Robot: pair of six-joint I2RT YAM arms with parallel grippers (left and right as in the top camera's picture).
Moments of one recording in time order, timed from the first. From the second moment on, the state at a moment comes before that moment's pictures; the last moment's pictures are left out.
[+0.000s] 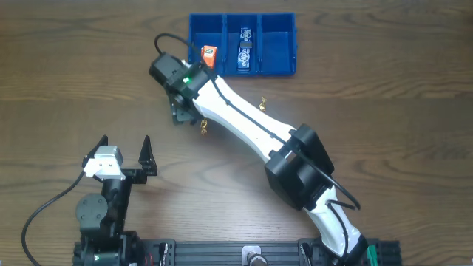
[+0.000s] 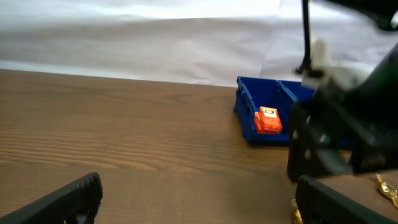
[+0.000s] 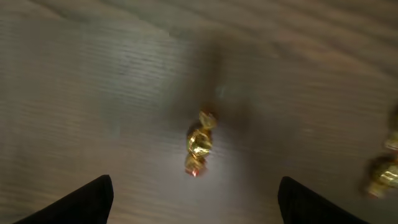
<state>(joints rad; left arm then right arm) 0.02 0.01 0.02 -0.10 0.11 -0.10 0.83 2.24 1.99 -1.10 0.13 0.65</state>
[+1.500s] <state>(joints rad) 0.02 0.01 0.02 -0.10 0.11 -0.10 0.81 2.34 1.90 -1.02 0.14 0.75</state>
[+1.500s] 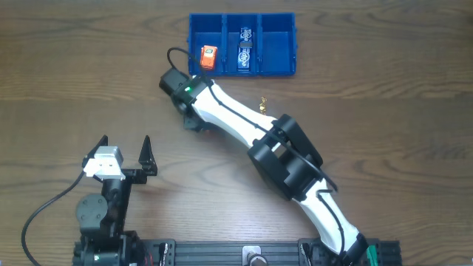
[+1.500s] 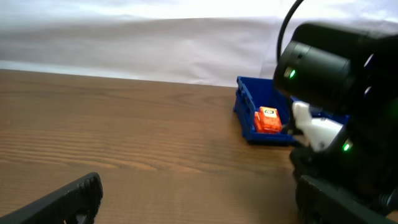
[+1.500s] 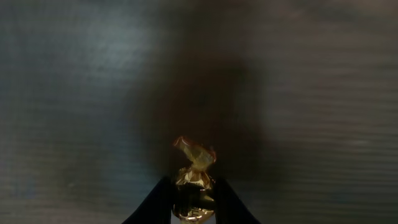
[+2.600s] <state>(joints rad) 0.02 0.01 0.02 -0.10 0.11 -0.10 0.33 2.18 1.97 -0.80 0.31 0.37</state>
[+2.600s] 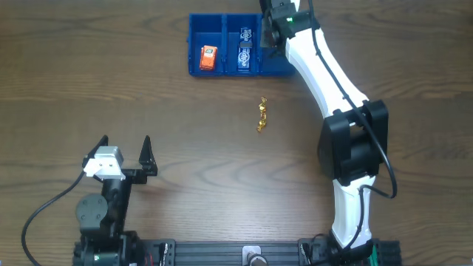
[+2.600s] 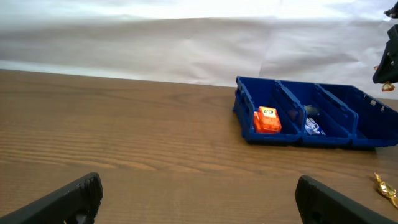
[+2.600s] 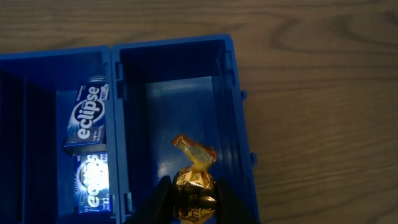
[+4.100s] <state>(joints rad) 0.02 0.01 0.02 -0.10 0.11 -0.10 0.32 2.23 1.97 -0.70 0.33 0.31</state>
